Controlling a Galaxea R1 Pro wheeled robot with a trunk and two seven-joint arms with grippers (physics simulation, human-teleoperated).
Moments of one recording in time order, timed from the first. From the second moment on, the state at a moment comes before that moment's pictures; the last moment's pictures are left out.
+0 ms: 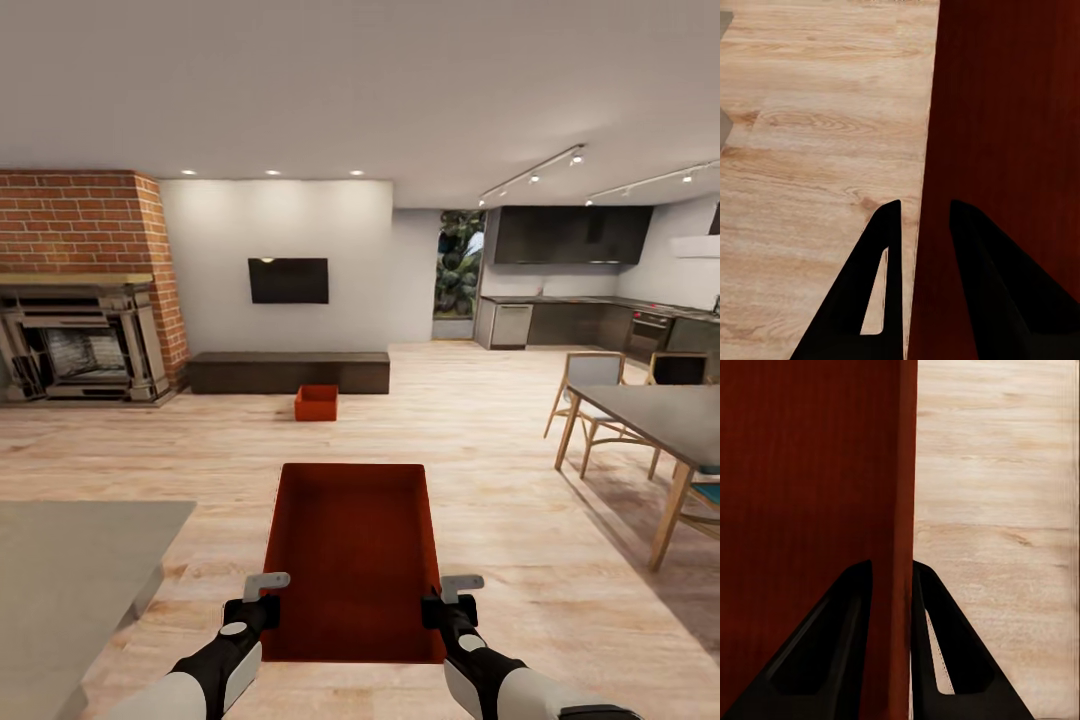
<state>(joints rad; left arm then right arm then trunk) -0.62 -0.09 -0.01 -0.17 0.03 -0.11 0.20 -0.67 0.14 0.01 0.00 0.09 -0.35 -0.18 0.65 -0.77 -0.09</state>
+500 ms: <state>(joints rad) -0.62 -0.09 -0.01 -0.17 0.03 -0.11 0.20 -0.67 0.14 0.01 0.00 0.08 -0.35 -0.19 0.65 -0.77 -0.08</state>
